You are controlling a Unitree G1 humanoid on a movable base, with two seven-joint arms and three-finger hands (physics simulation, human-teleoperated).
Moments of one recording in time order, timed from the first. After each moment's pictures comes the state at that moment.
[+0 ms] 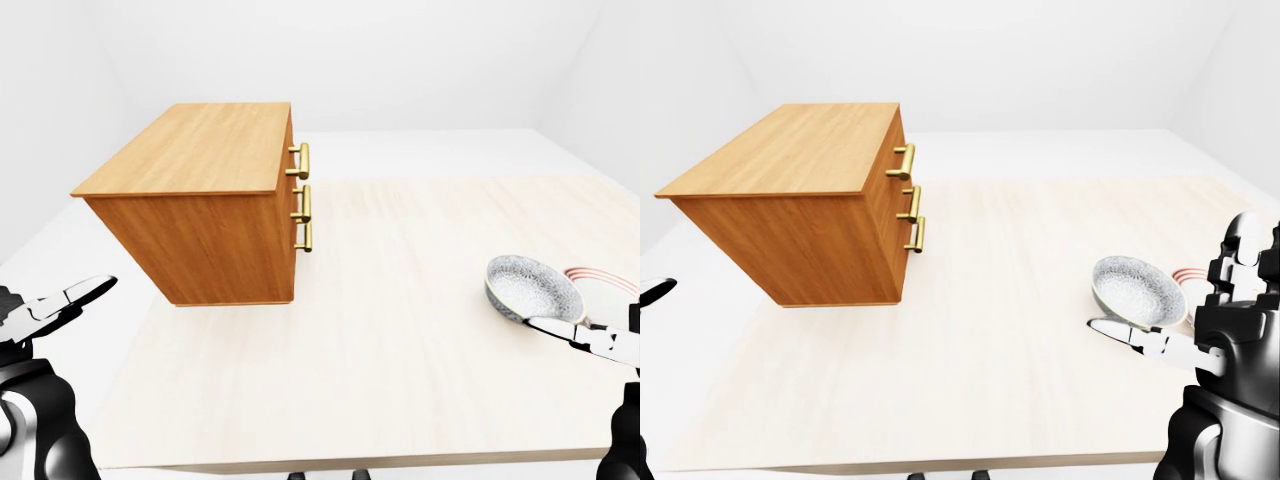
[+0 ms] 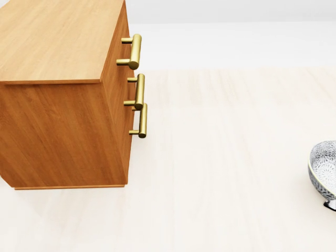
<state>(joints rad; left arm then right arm) -0.01 0.23 0.66 -0.54 -0.43 0.09 0.16 0.14 -0.05 -0.66 -0.77 0.23 0.09 0.13</state>
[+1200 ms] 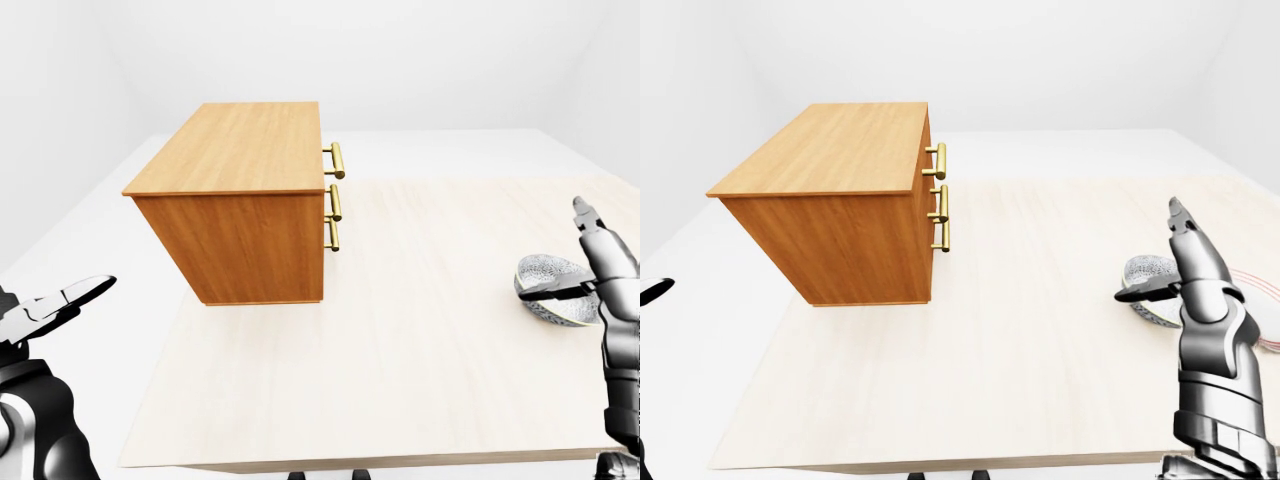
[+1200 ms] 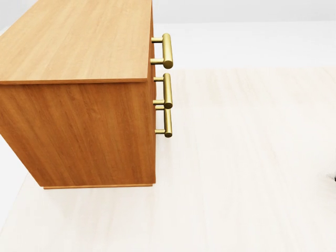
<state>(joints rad) -0.01 0.23 0.66 -0.57 -0.42 0.09 0.17 -0.29 -0.63 -0.46 0.30 -0.47 0.09 0.23</state>
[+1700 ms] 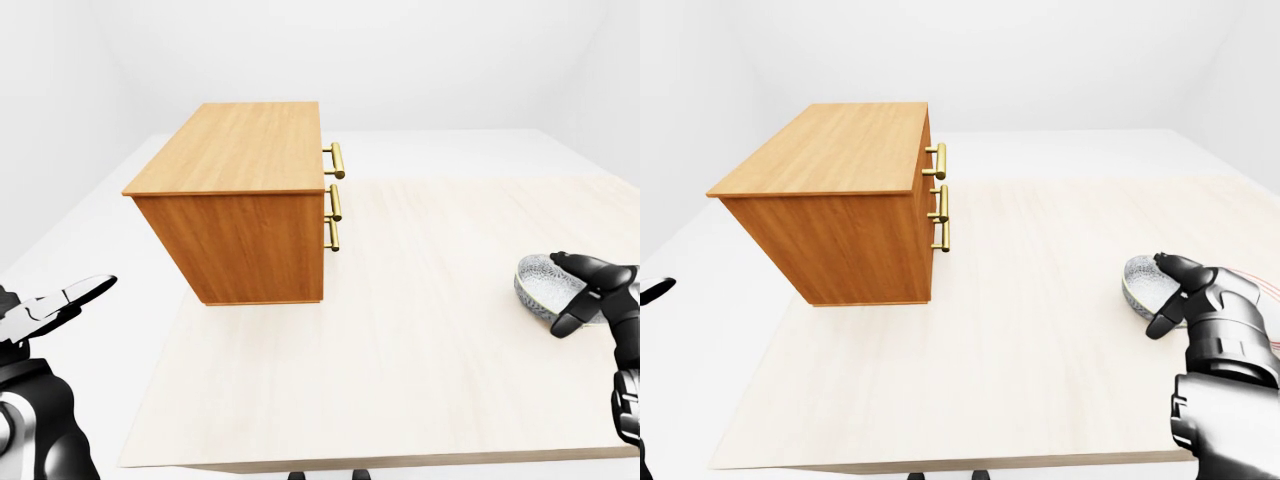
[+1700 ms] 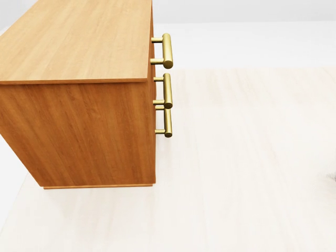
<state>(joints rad) -0.02 0.23 0.66 -0.56 -0.42 0.09 0.16 -0.75 -0.84 -0.12 1.16 -0.87 0.09 0.51</state>
